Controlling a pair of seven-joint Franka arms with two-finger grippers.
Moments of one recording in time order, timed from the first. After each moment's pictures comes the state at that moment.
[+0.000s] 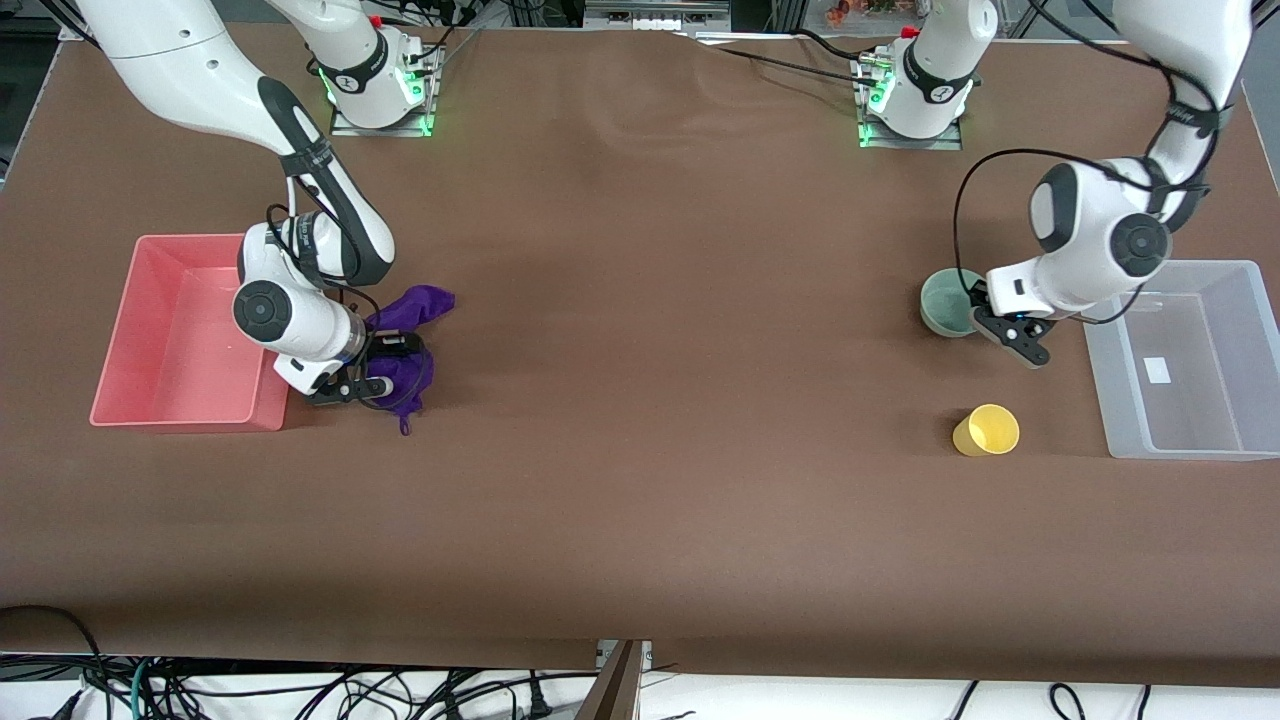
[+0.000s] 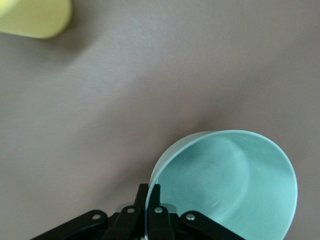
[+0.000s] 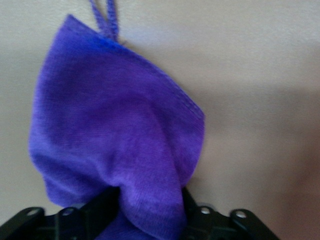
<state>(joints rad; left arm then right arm) 0.16 0.20 -0.06 -2.33 0.02 2.38 0.73 0.05 0.50 0.12 -2.08 -0.04 2.41 0.04</state>
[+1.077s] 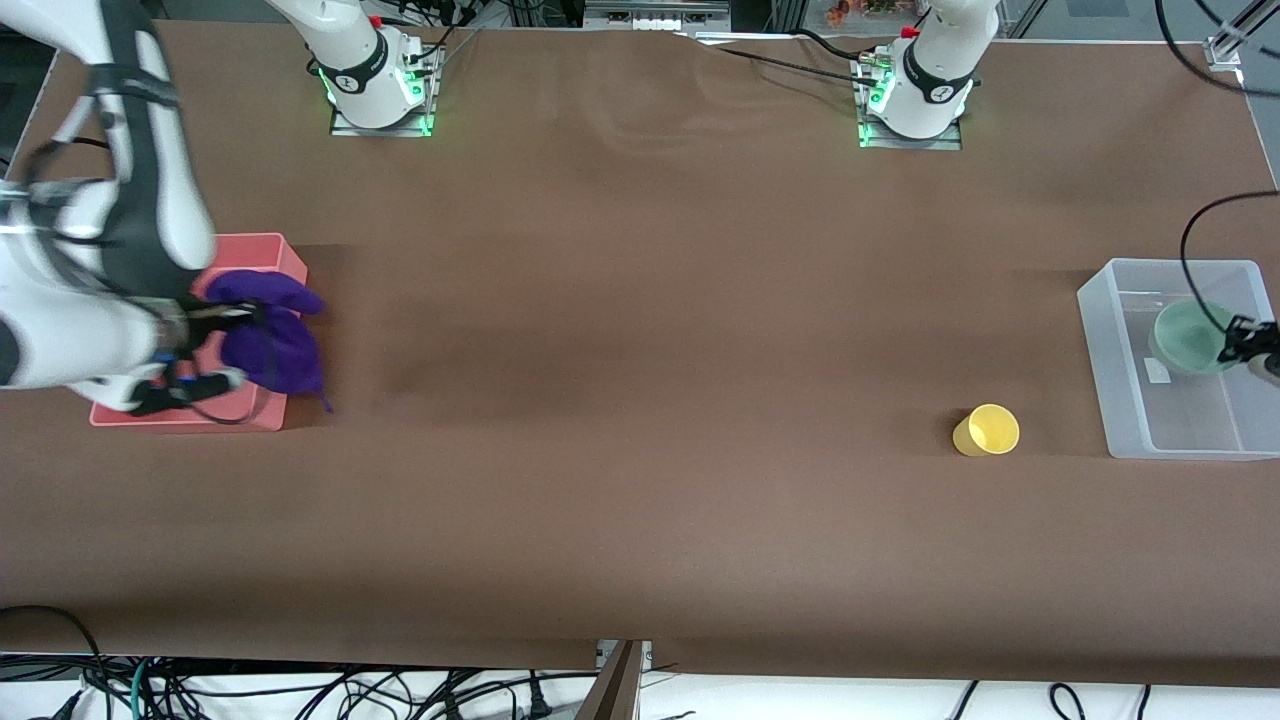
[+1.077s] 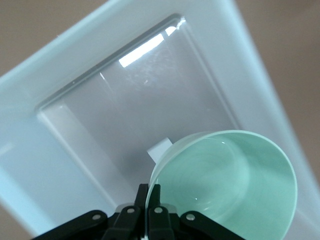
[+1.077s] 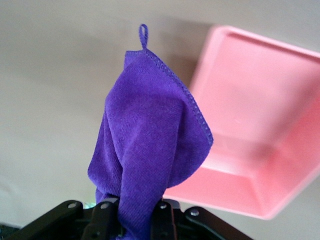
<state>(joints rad) 0.59 0.60 -0.04 -1.62 0.15 2.14 1.02 0.03 0.42 -0.09 -1.47 -0.04 1.44 -0.35</state>
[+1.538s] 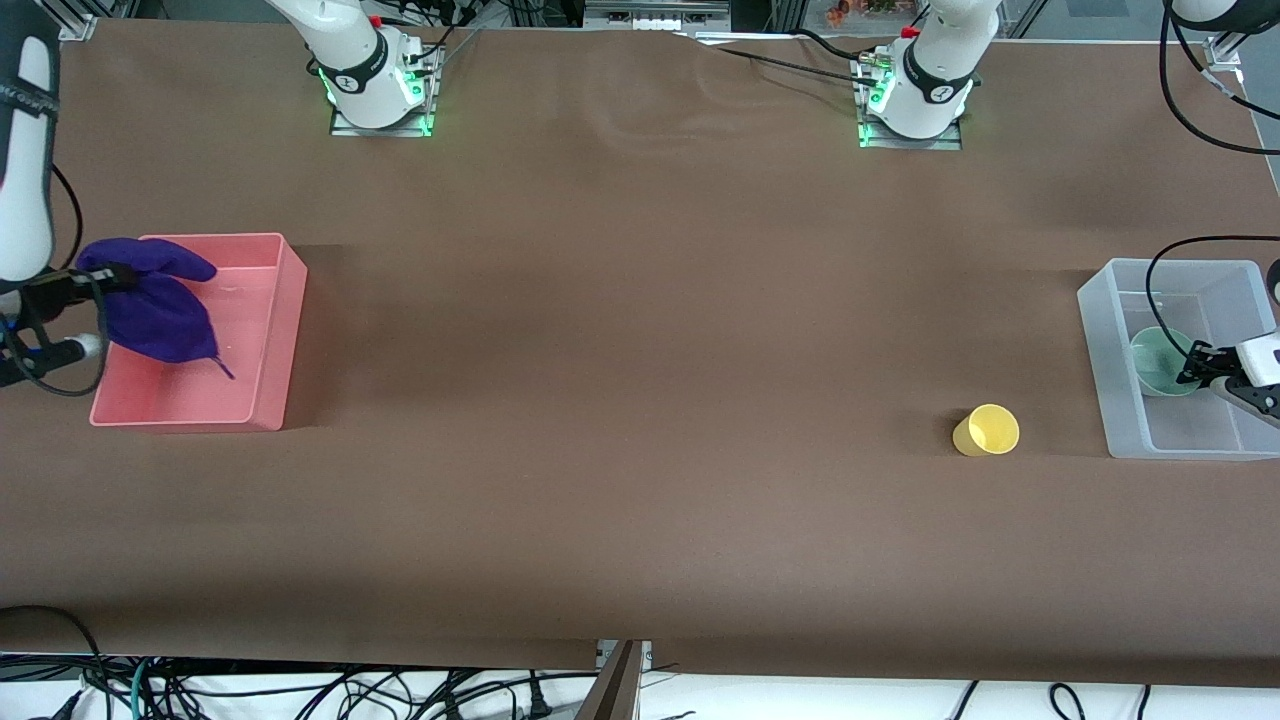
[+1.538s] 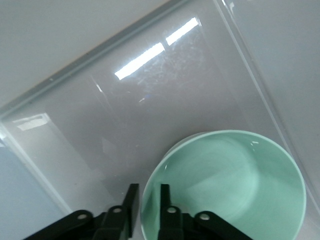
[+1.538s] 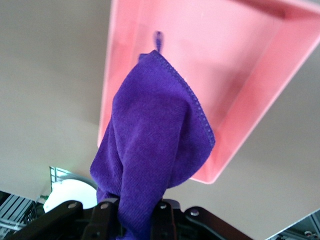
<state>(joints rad) 0.63 0.73 -0.04 -1.59 0.10 2.25 1.07 0.02 0.44 -0.33 -1.47 -0.04 1.40 -0.64</state>
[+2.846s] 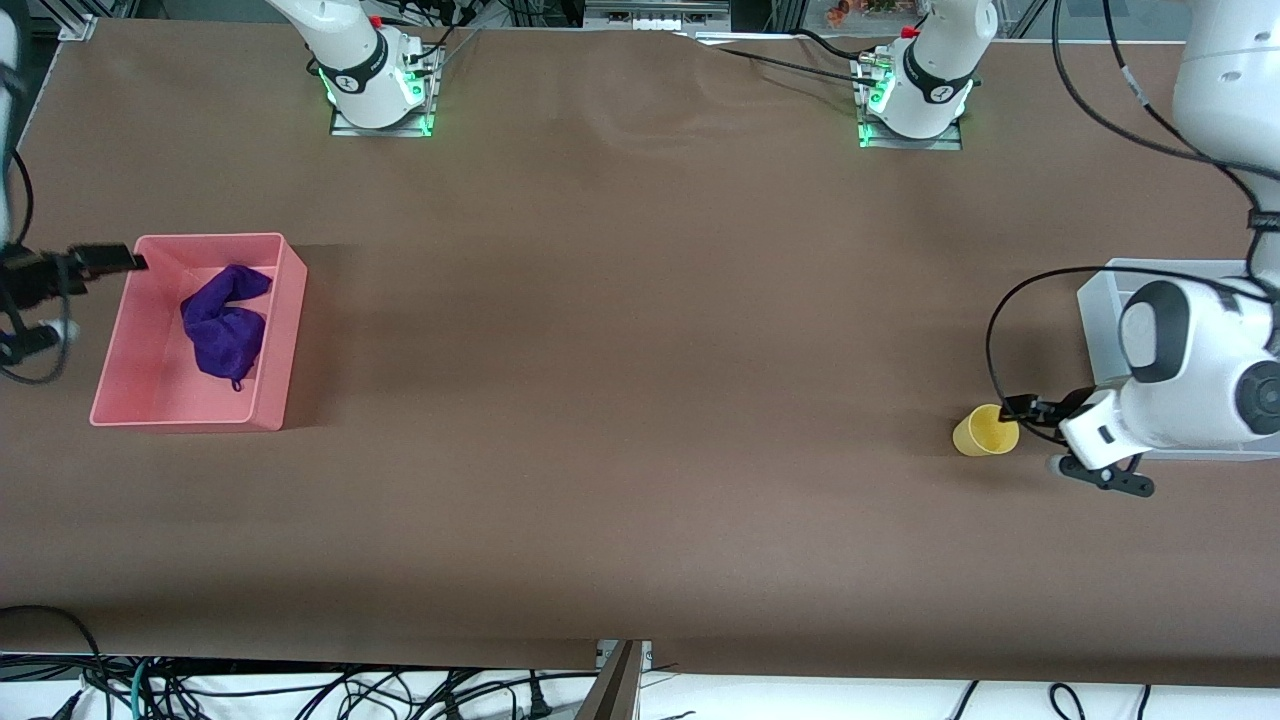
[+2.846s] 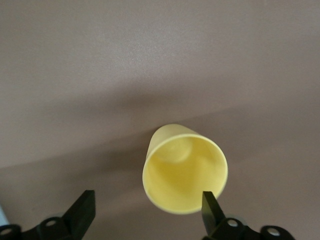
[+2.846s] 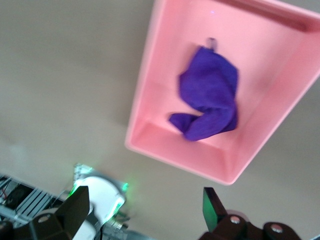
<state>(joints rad) 0.33 0.66 -0.26 -1.57 0.10 2.05 0.27 0.01 0.35 -0.27 -1.38 0.04 1.26 -0.63</state>
